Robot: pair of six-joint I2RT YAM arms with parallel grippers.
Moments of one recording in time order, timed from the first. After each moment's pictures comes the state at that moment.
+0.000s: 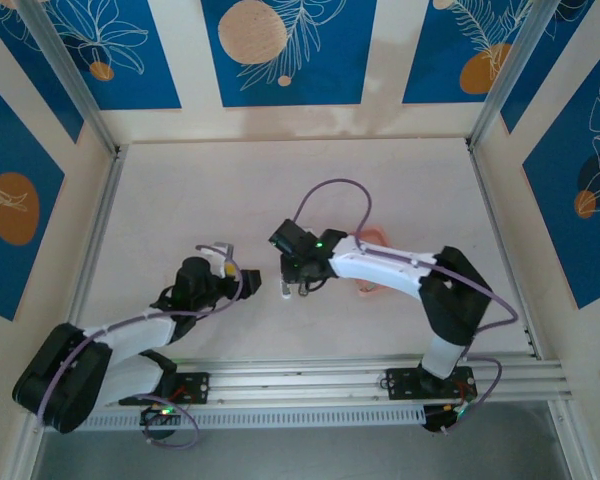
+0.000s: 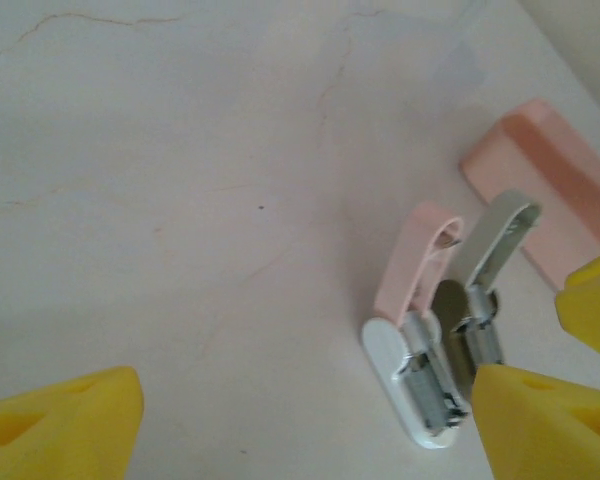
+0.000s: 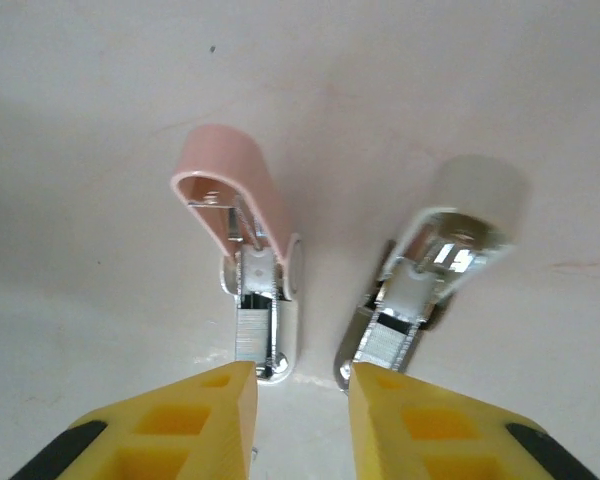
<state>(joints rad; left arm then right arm) -0.49 1.10 0.25 0.37 0.21 -0.48 0.91 1.66 1.17 -0.65 0.12 0.79</state>
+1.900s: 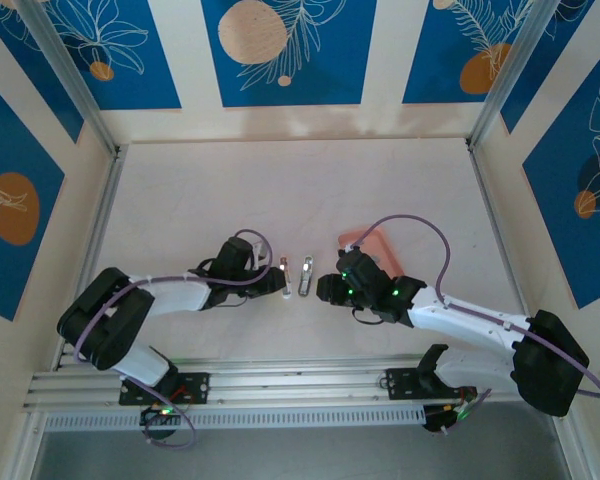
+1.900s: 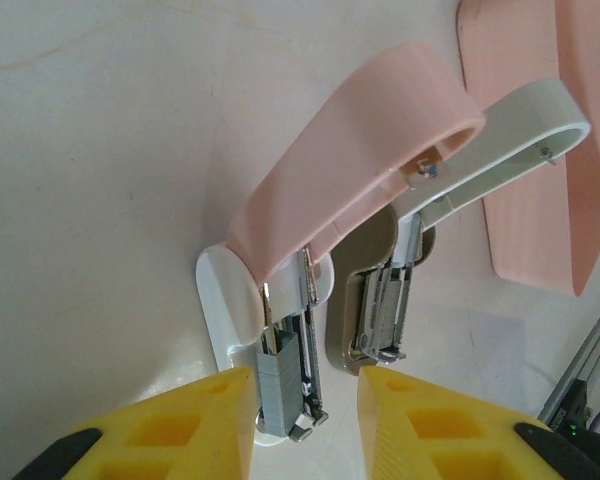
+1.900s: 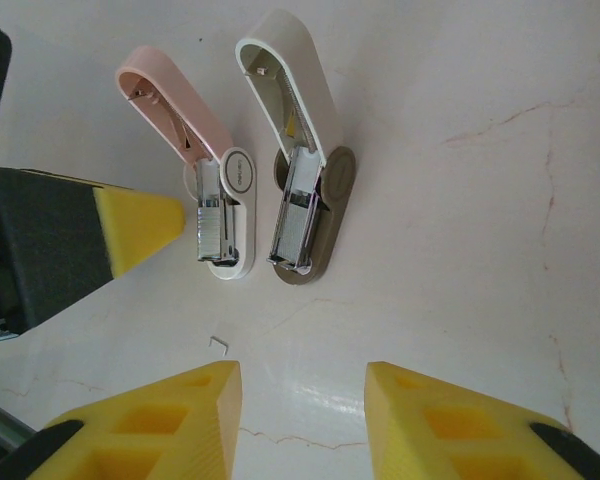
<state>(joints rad) -0.64 1.52 0.56 0.18 0.41 -0.82 0.86 1.12 0.59 -0.31 0.02 0.89</state>
